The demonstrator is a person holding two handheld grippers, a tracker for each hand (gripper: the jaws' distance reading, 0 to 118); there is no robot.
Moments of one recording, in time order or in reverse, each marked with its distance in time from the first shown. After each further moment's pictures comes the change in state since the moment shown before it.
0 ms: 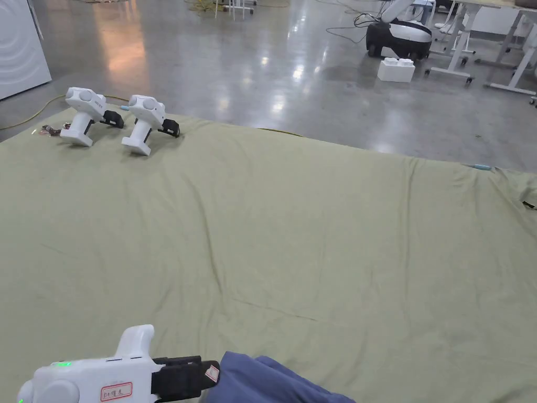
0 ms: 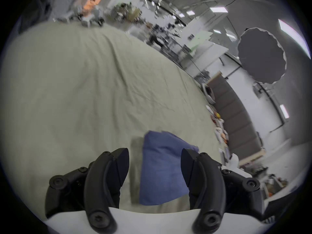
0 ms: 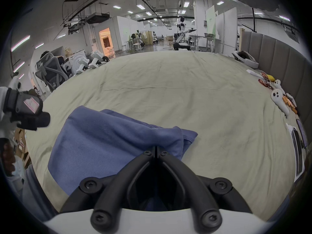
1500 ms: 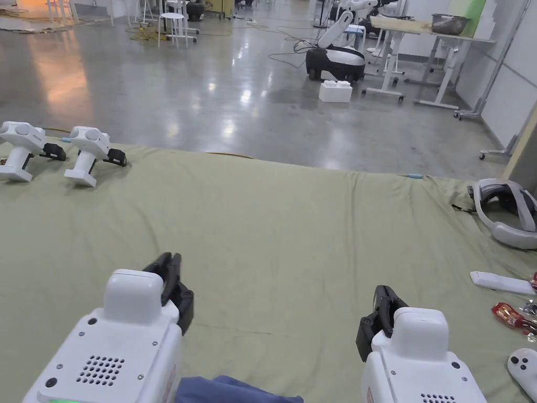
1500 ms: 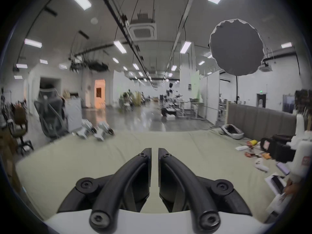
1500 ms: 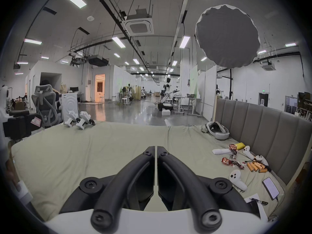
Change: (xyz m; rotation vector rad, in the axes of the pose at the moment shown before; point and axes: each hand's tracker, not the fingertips) left arm 0.191 0.004 0.021 0.849 0.535 -0.641; right arm 0.049 0.147 0.117 0.595 -0.171 0.083
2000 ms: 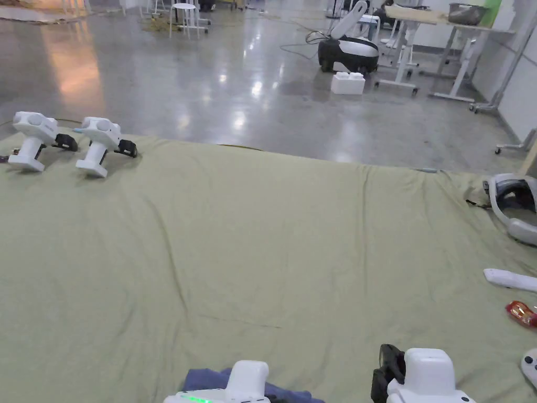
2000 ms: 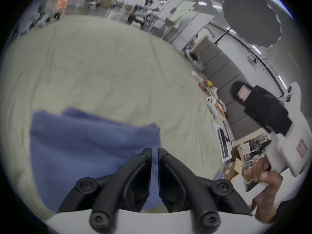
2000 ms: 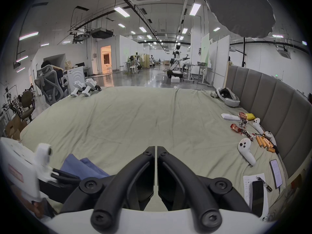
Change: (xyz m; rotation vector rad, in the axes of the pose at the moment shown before) left arm 0.073 -0.107 -0.027 -0.824 -0.583 0.365; right arm 0.032 -0.059 -0.009 -0.324 0.097 0.008
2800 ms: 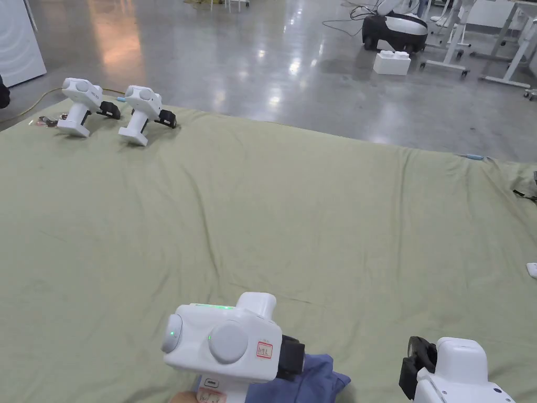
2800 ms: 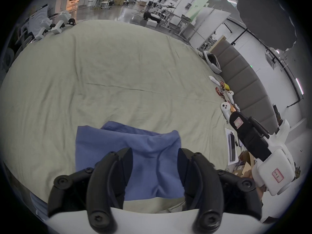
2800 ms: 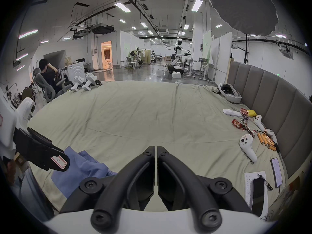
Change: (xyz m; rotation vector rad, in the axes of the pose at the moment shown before) left arm -0.004 0.047 0.030 -0.155 0.191 0.090; right arm 0.004 -0.011 -0.007 -0.071 0.021 0.012
